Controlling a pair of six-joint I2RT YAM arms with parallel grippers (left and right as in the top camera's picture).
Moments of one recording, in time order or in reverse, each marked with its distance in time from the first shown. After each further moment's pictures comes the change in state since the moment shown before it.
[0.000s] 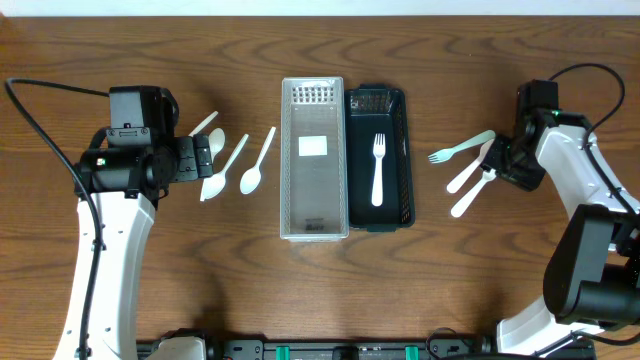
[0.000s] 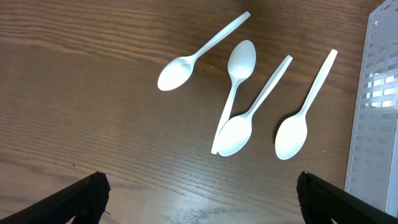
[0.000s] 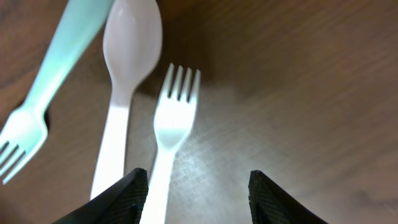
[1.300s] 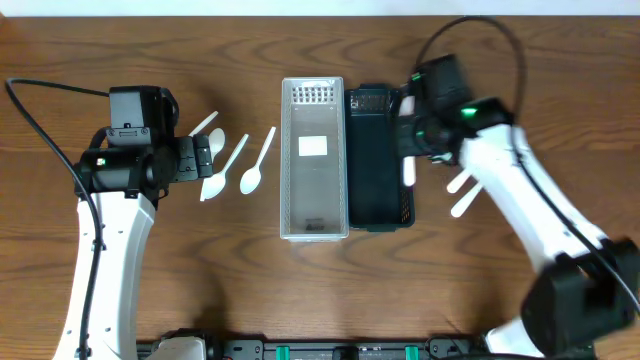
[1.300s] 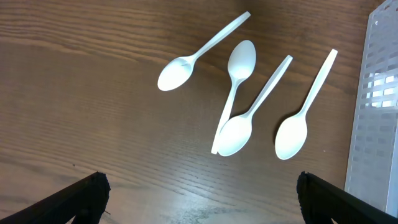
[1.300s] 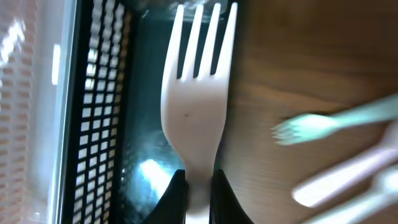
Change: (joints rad) left arm 0.000 0.000 0.000 0.000 0.000 0.000; right arm 0.488 -0.075 0.179 -0.008 -0.112 -0.169
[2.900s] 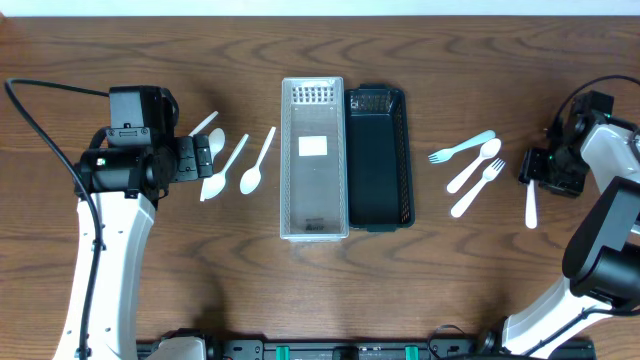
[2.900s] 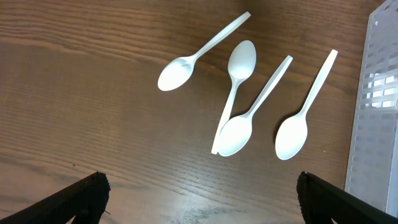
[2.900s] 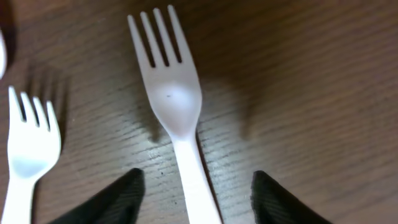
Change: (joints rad) left arm 0.000 0.000 0.000 0.000 -0.001 0.000; right arm -0.736 0.217 -0.086 -0.040 0.060 -0.303
